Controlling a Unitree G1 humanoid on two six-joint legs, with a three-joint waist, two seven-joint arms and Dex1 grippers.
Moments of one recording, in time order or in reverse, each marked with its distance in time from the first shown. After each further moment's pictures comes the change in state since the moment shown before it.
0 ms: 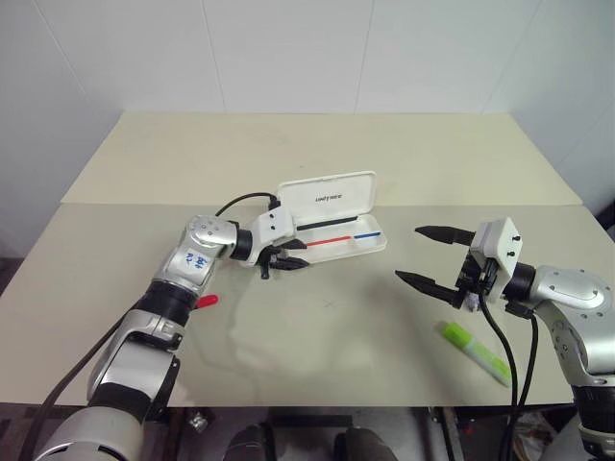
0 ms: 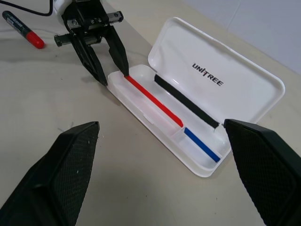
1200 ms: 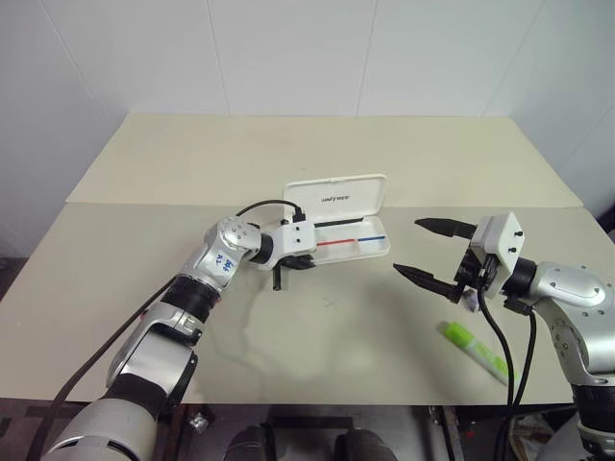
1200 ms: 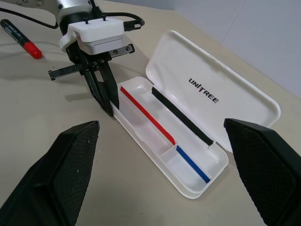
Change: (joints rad) left arm -0.014 -0.050 -0.078 0.005 0.177 -0.001 0.051; right arm -0.015 0.001 -0.002 -0.034 0.002 0.001 -0.032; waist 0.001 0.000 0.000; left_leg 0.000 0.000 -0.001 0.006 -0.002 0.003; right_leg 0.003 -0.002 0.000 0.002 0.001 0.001
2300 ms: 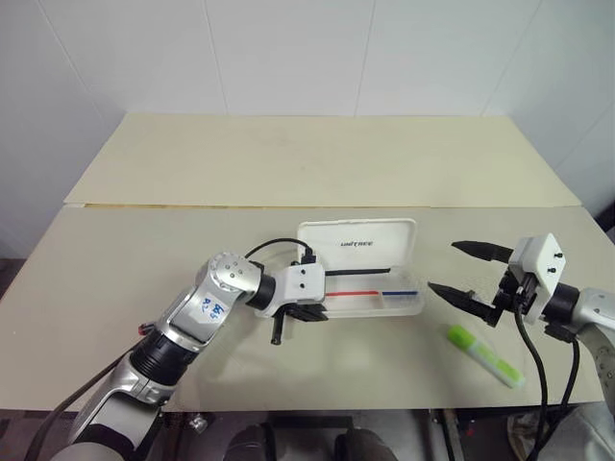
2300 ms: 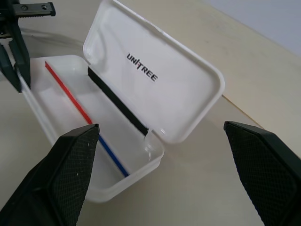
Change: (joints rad) left arm 0.291 0.124 -0.050 -0.725 -0.146 0.439 -0.130; right arm 0.226 -0.068 -0.166 -0.053 0.043 0.064 0.014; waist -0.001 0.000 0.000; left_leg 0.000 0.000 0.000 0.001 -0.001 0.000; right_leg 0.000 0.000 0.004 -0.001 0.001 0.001
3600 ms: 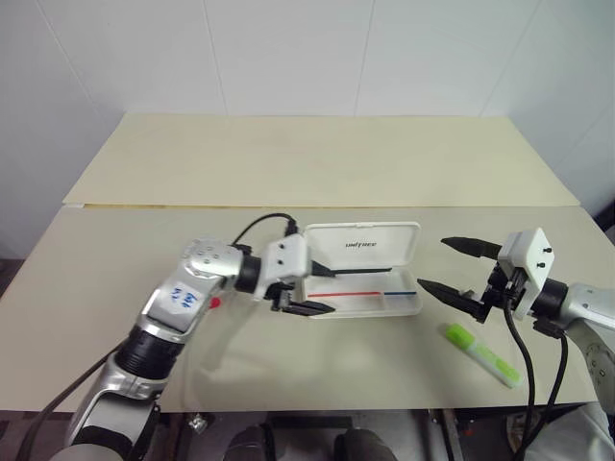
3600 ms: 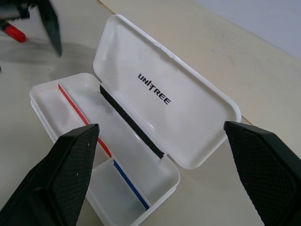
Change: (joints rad) left arm 0.019 0.039 0.216 -0.027 -0.246 -0.122 -0.006; right arm -0.059 0.007 0.049 -0.025 0.024 0.042 -0.030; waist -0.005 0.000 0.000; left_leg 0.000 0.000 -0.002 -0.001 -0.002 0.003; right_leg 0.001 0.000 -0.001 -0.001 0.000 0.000
